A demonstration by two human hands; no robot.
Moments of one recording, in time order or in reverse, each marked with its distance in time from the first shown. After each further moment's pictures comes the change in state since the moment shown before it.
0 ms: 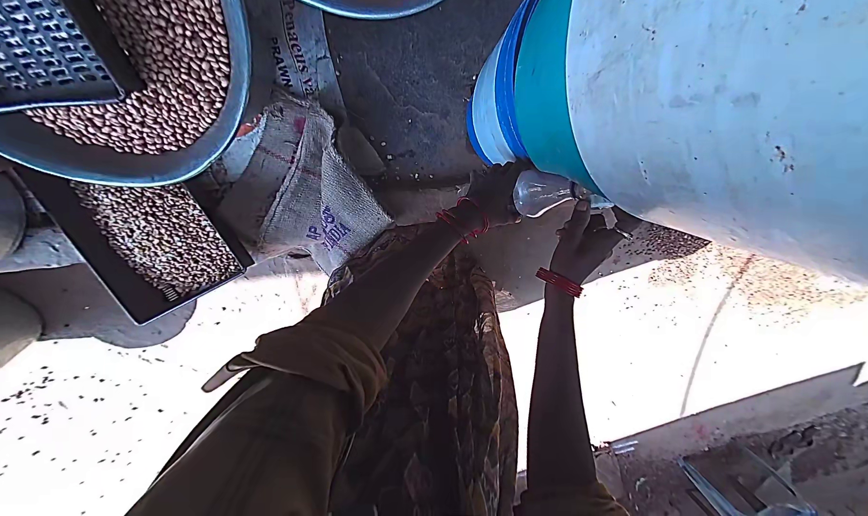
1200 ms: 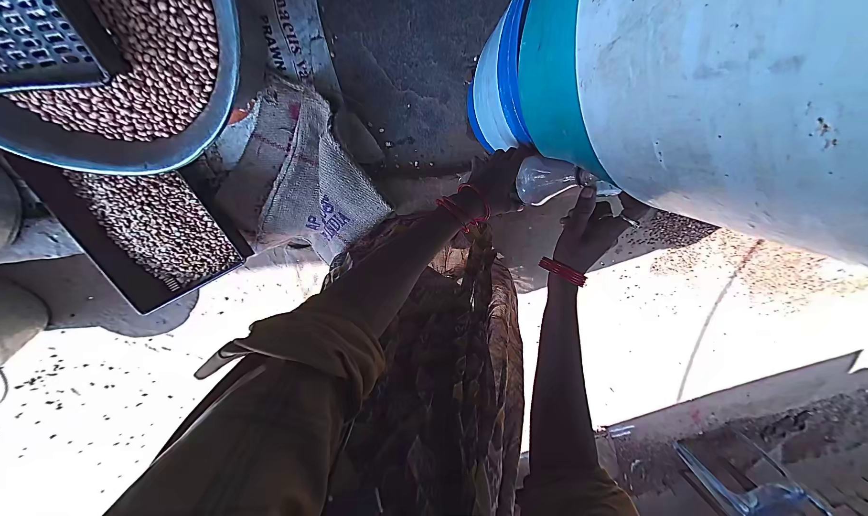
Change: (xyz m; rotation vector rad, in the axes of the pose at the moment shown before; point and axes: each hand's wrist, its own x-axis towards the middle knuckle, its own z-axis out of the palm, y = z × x) left_hand 0.003 -0.004 0.003 -0.002 0.001 0.019; right_hand -0.009 -0.026 -0.013 -0.206 -0.143 0.107
